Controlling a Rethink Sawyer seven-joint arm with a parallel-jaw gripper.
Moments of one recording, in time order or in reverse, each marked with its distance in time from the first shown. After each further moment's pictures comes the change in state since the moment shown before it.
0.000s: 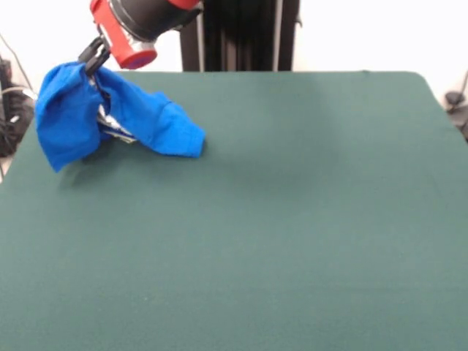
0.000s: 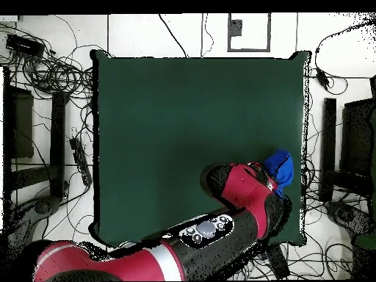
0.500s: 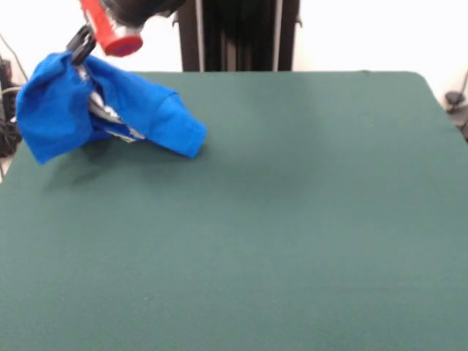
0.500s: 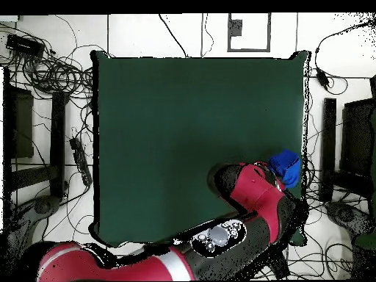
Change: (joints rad) arm -0.040 -0.019 0.012 0.000 0.000 -0.034 0.000
